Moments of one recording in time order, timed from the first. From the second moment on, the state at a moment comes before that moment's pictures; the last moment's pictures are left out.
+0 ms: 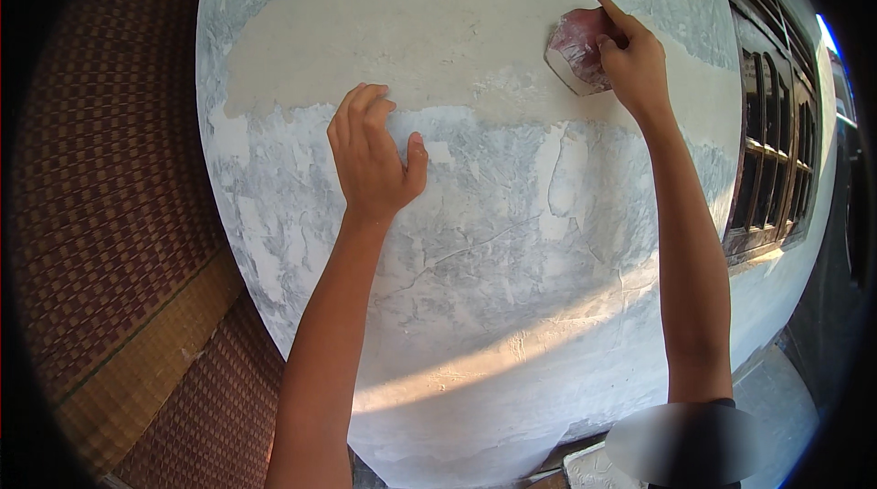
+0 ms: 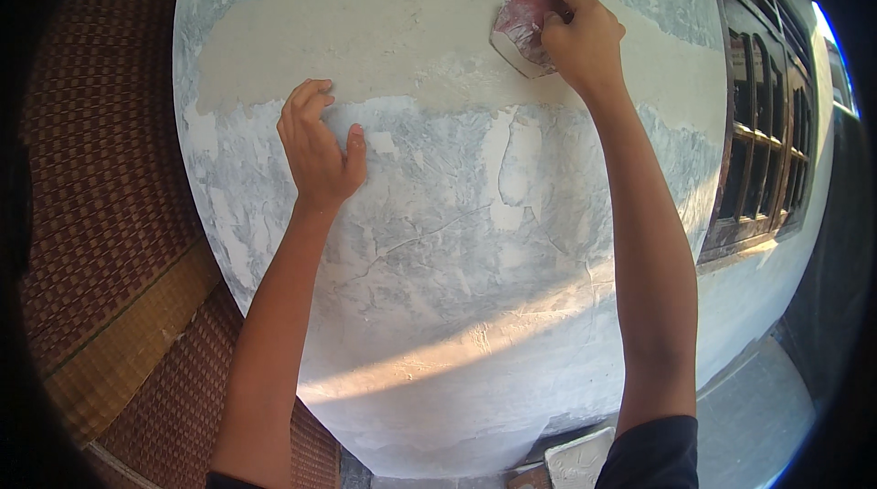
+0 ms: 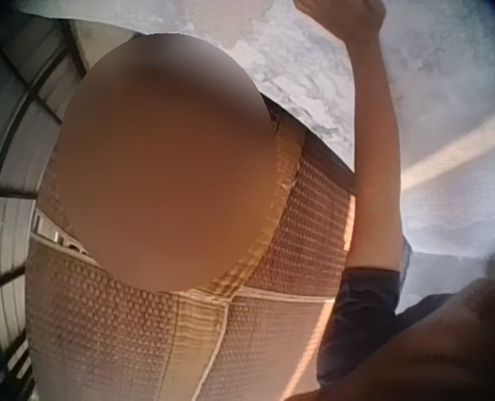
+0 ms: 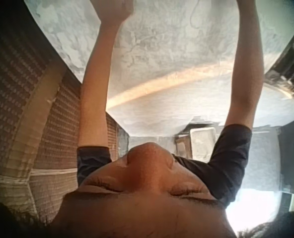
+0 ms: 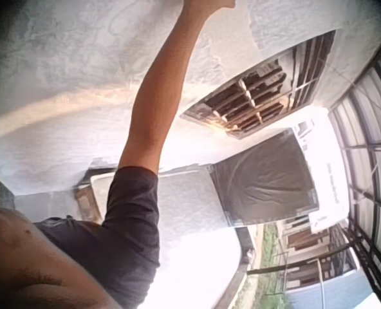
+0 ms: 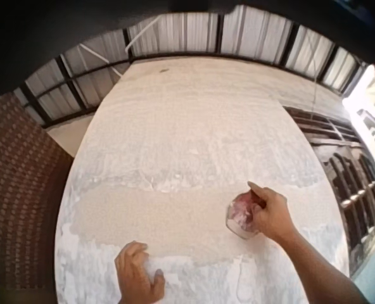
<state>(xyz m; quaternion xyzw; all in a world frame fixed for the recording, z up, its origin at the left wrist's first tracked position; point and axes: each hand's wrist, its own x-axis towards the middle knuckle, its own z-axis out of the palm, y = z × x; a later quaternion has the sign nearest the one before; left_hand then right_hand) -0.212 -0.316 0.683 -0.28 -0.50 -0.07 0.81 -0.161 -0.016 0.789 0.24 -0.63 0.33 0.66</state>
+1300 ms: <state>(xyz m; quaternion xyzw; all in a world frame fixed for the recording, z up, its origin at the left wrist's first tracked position) -0.203 -0.314 0.682 -0.28 -0.53 -0.01 0.80 -0.165 0.012 0.766 0.11 -0.55 0.31 0.76</state>
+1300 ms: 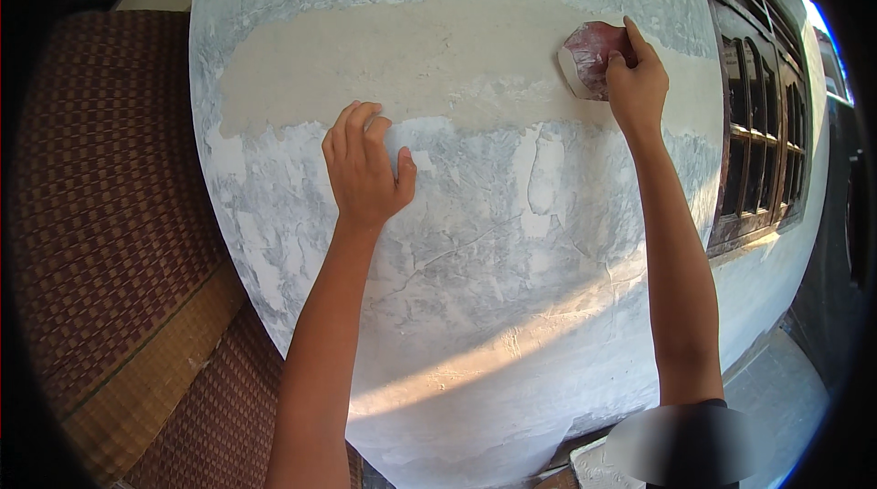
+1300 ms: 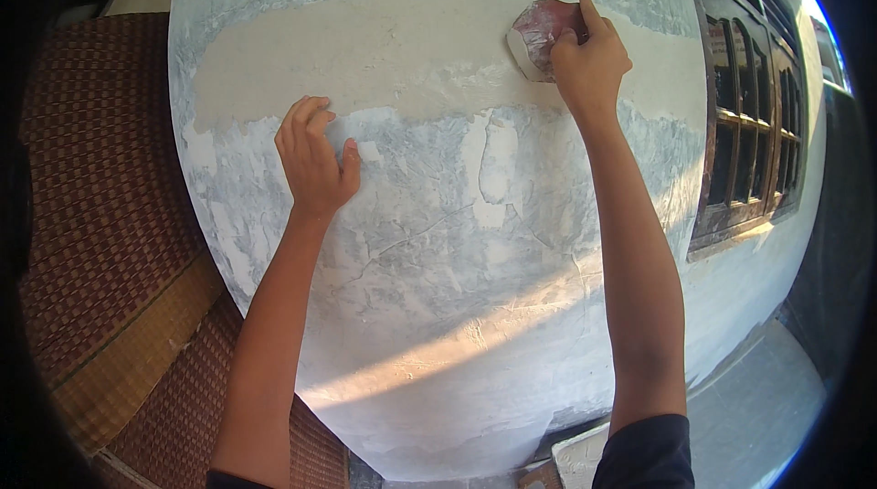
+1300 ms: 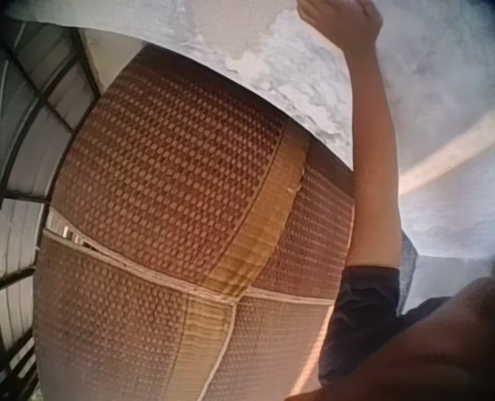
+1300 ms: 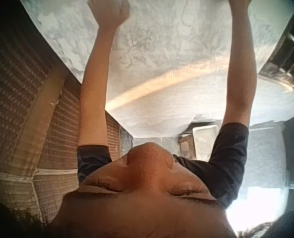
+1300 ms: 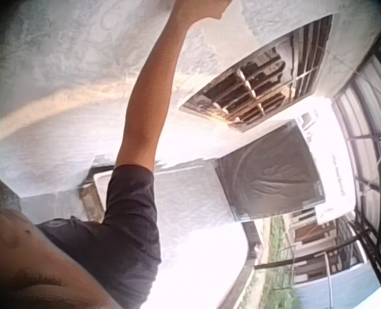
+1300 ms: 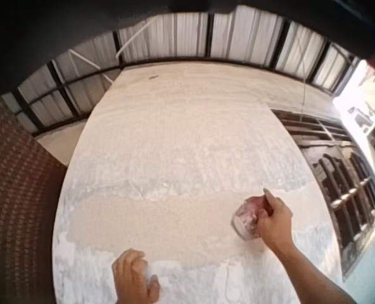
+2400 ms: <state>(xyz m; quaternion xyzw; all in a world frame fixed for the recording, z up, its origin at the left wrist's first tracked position) -0.135 -0.001 0.317 -0.58 -0.73 -0.15 0.32 -0.081 0.213 0.343 -0.19 -0.64 0.67 0.32</state>
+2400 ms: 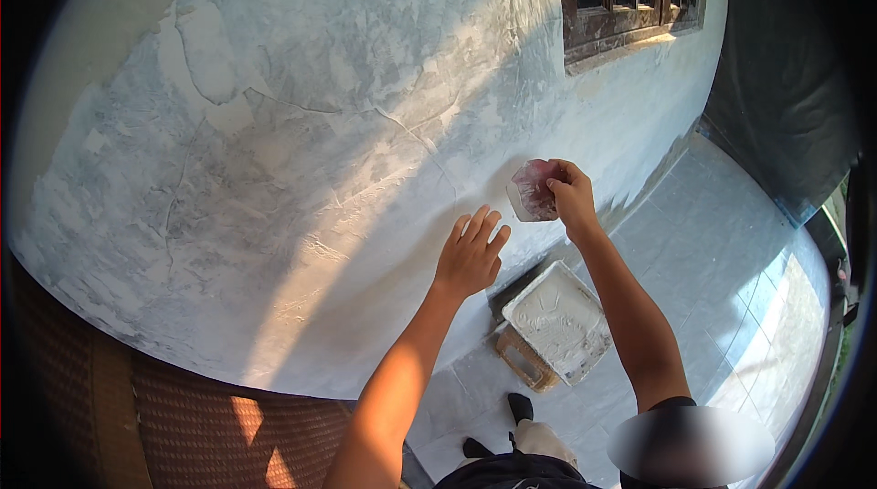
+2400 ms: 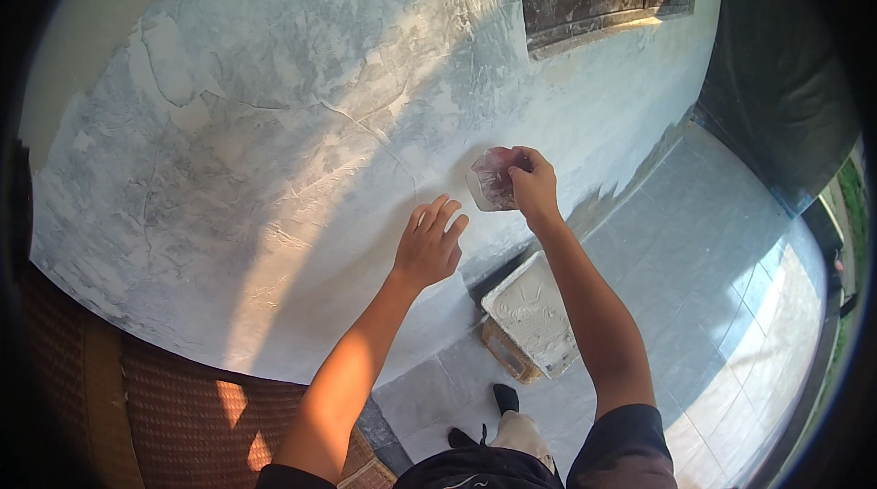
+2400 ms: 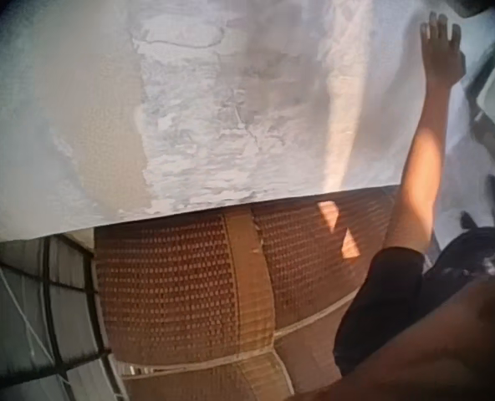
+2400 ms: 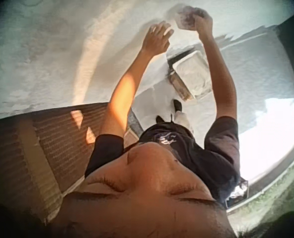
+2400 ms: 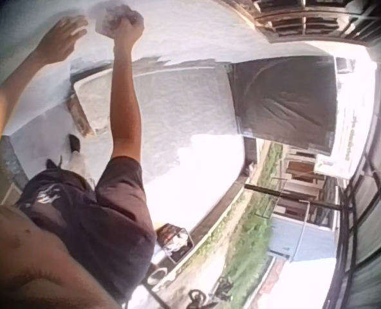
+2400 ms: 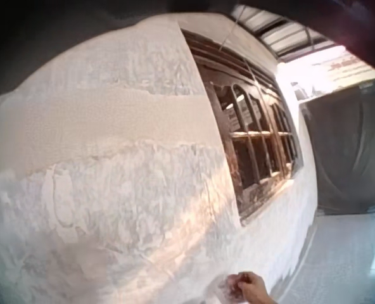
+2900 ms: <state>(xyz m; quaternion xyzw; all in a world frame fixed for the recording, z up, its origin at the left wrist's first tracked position) -0.089 0.020 0.112 -0.51 -0.83 -0.20 -0.08 -0.014 0.278 0.076 -0.41 -0.61 0.66 0.15</state>
